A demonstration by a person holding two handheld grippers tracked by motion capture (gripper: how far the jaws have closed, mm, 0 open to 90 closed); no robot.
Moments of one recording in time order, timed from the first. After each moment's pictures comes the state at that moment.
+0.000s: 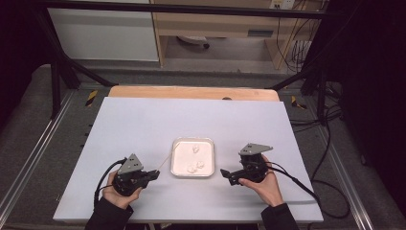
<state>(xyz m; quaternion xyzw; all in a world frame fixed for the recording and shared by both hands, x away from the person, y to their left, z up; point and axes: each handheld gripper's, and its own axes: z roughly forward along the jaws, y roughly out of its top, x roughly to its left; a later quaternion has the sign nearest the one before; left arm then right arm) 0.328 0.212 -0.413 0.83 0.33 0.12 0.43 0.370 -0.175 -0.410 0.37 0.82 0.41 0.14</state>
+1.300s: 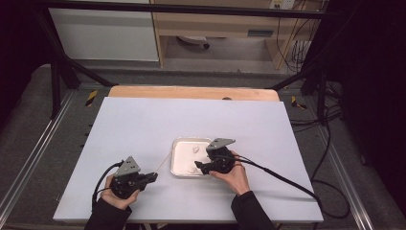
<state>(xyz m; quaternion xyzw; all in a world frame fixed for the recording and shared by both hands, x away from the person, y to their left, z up) 0.325 0.217 -0.420 0.83 0.34 0.11 0.43 0.405 -0.094 -0.437 0.33 0.85 0.40 0.12</state>
